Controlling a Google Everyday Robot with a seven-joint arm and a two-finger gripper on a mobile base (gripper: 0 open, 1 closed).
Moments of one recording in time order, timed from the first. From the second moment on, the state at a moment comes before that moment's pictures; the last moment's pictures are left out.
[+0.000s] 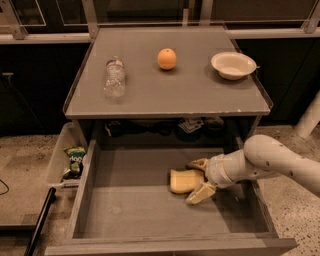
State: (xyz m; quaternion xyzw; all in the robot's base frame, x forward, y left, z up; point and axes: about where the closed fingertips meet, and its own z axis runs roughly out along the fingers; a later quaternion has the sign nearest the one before) arm 0.512 -0.125 0.586 -0.59 0.71 0.22 0.30
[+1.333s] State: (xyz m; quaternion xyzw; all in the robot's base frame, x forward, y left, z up) arm 0.512 -0.122 0.596 -0.60 0.71 0.22 0.30
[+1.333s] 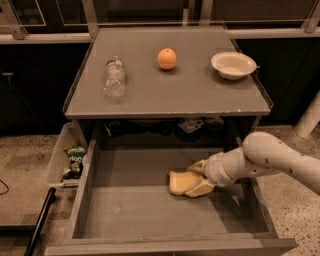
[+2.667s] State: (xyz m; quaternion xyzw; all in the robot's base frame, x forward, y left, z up) arm 0.489 -0.158 0.818 -0.63 0.66 0.12 0.38
